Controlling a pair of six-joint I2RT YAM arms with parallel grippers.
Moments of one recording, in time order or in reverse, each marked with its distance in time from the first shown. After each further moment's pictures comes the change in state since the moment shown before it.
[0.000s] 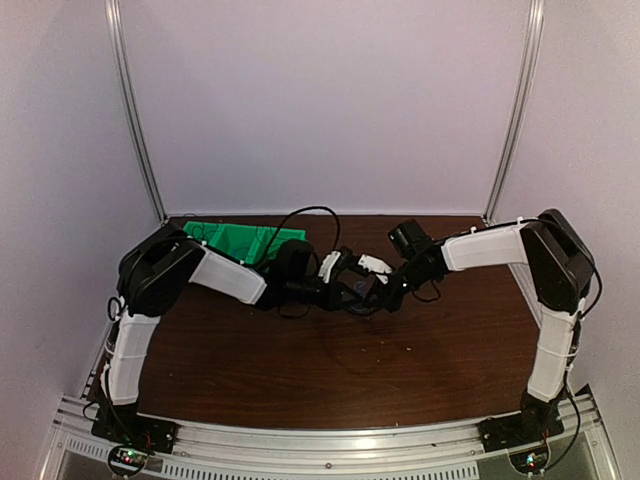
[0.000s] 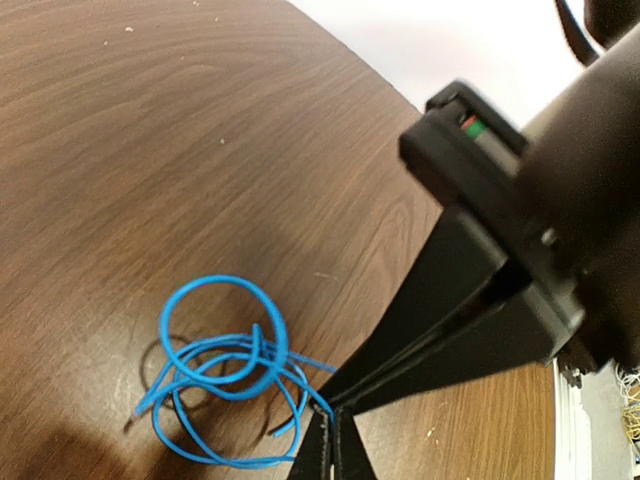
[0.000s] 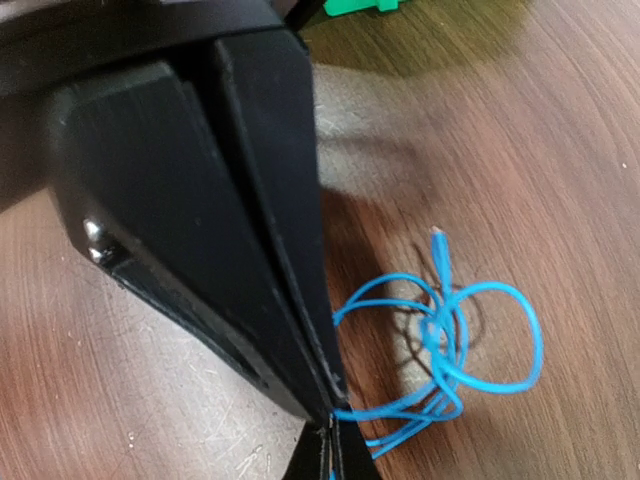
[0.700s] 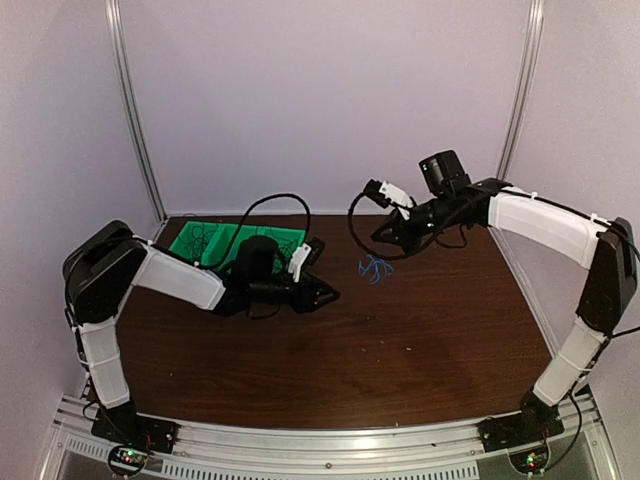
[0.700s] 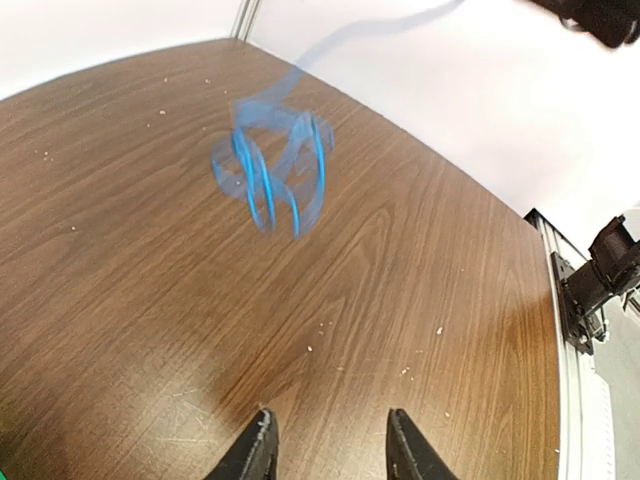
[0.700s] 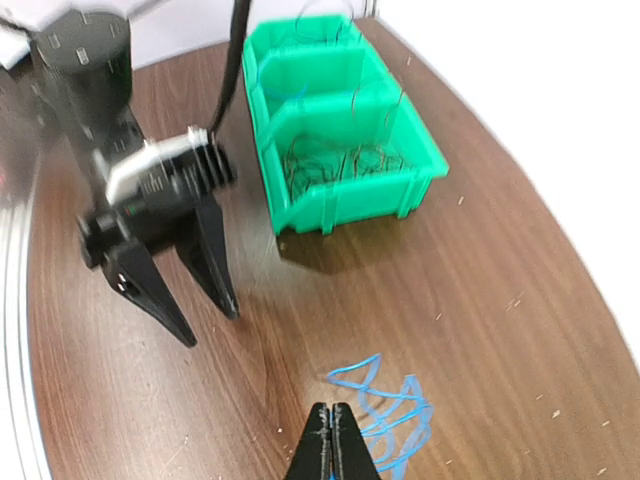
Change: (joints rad) left arm 0.024 -0.335 -0.344 0.074 -0.100 0.151; right arm -0.047 -0.264 0.224 -0.224 -0.023 -0.035
